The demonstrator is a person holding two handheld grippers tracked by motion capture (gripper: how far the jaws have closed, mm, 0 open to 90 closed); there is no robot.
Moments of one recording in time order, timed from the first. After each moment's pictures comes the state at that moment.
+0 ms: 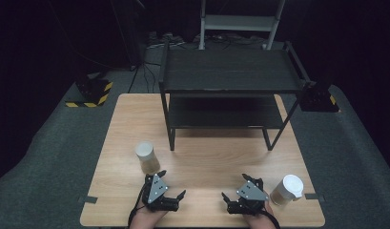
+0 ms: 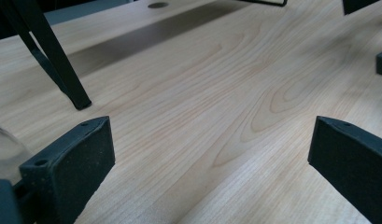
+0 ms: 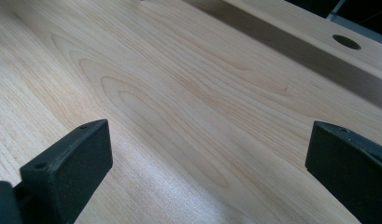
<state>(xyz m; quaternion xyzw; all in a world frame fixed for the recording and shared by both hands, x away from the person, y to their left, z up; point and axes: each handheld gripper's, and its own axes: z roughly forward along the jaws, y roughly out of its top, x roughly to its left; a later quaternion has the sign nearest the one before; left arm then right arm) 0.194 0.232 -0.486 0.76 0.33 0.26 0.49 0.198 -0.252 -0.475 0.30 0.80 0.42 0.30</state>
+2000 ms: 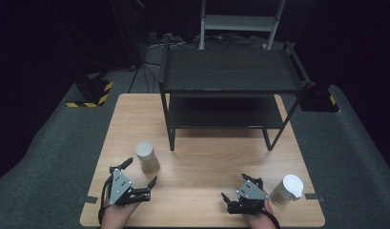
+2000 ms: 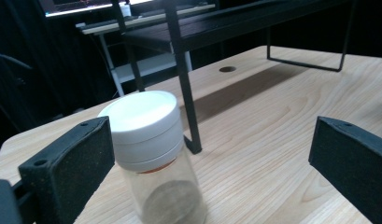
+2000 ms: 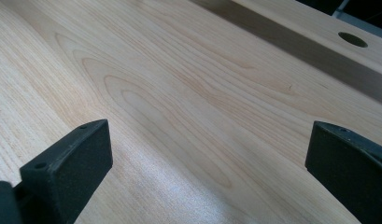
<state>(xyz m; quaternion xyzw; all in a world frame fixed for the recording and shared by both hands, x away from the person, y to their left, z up) 0.159 0.289 -0.456 0.69 0.34 0.37 0.51 0.202 -0.254 -0.474 0.30 0.81 0.42 0.29</state>
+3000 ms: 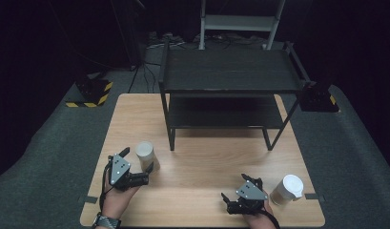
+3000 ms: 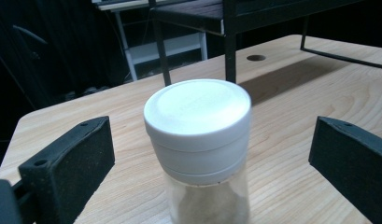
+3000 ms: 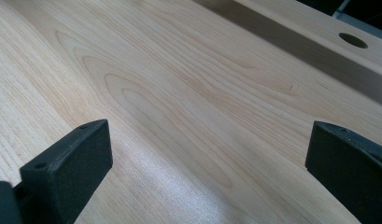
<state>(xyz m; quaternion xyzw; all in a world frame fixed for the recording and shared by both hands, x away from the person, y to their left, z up) 0.201 0.294 -0.452 0.68 0.39 0.36 0.50 0.201 -0.253 -0.474 0.29 0.81 0.42 0.29</state>
